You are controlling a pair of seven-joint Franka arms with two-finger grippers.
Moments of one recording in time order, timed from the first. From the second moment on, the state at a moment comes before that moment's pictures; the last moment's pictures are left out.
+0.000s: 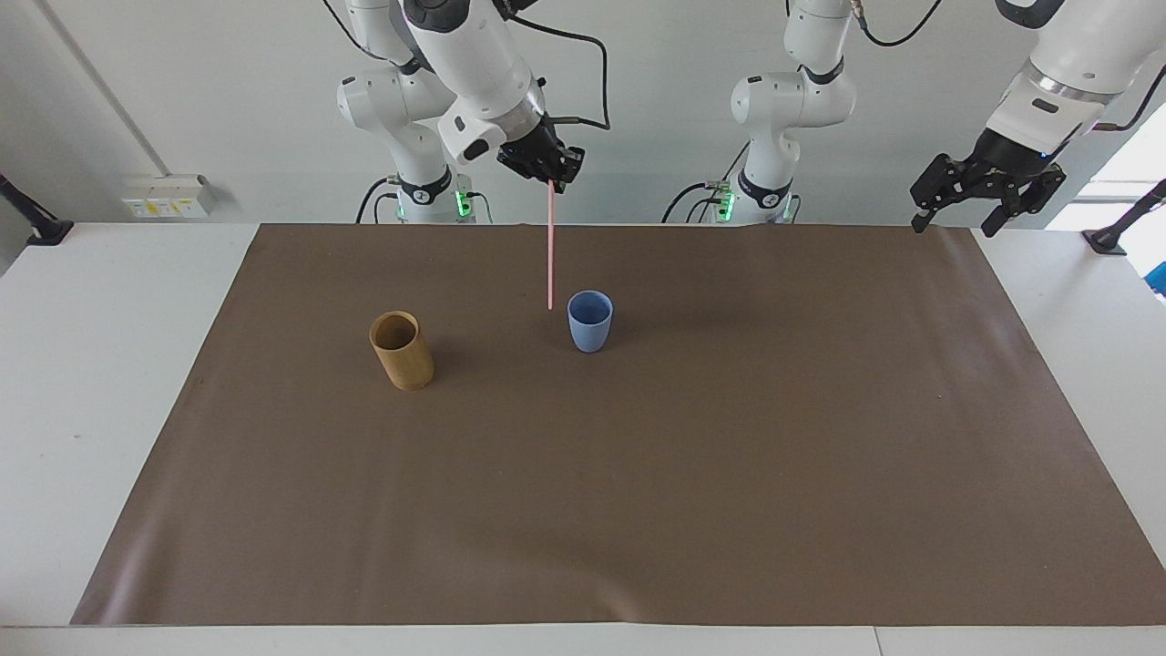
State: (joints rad) left arm -0.02 -0.02 0.02 -1.49 -0.04 1.50 0.10; right arm 0.34 -0.02 0.14 -1.71 0.47 1.55 0.88
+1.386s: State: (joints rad) left arm -0.02 -0.02 0.02 -1.49 -0.04 1.50 0.10; right arm 0.44 0.13 0.13 -1.87 0.50 1.81 0.99
